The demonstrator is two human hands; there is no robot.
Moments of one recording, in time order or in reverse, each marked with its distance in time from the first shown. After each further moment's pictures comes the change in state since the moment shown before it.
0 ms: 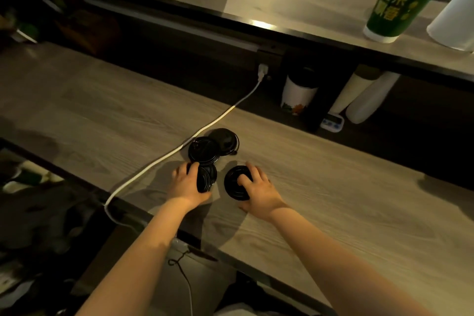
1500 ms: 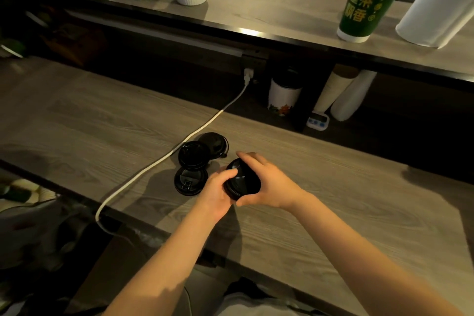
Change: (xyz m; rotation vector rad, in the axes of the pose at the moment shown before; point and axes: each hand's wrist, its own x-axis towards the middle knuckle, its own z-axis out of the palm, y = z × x) left_hand -0.045 0.093 -0.005 -1.771 -0.410 -0.157; right_hand -0.035 0.020 -0.057 0.386 0.175 -0.195
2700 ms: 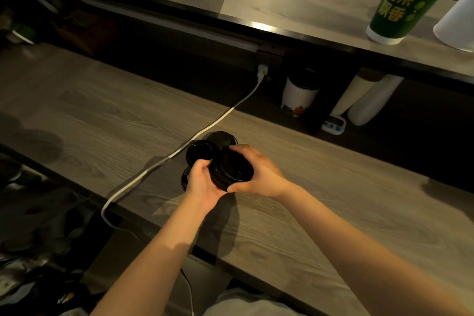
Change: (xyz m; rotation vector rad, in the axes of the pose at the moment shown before) left_hand 0.022 0.032 -0.027 -0.139 0.126 0.063; right_hand 0.054 -0.001 0.012 0.111 0.014 -0.013
